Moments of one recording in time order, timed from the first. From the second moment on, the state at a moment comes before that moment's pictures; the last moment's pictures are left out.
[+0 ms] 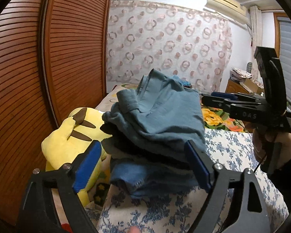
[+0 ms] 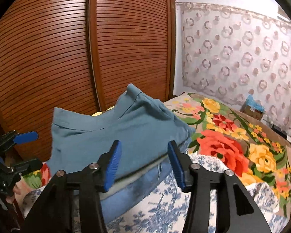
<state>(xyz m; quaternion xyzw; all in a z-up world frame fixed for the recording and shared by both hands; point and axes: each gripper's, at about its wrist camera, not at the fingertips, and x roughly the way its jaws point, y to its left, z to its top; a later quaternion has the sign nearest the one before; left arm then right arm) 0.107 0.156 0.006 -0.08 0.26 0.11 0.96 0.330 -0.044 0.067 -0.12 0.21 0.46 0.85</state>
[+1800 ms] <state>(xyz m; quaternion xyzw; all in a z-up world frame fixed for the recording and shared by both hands) 0.054 -0.011 0.051 -0.02 0.23 -0.02 0.97 0.039 -0.207 0.071 -0.01 0.18 0.18 0.97</state>
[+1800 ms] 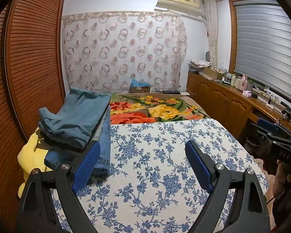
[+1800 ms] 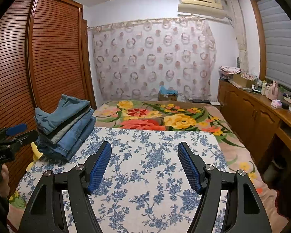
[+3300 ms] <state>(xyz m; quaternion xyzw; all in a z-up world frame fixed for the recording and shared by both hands) 0.045 -0.017 0.056 -0.01 0.22 -0.02 0.97 0.044 -0.218 0.060 0.00 0.18 0.17 0.97</state>
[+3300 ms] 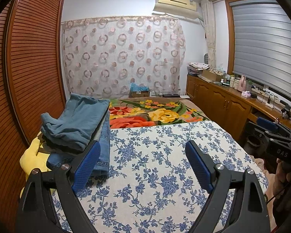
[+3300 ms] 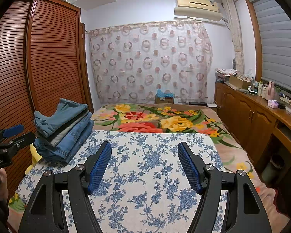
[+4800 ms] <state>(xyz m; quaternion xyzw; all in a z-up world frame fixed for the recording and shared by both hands) 0.044 -0.018 0.053 -0.01 0.22 -0.02 0.98 0.042 -0.218 0.056 0.00 0.17 0.17 0.97</state>
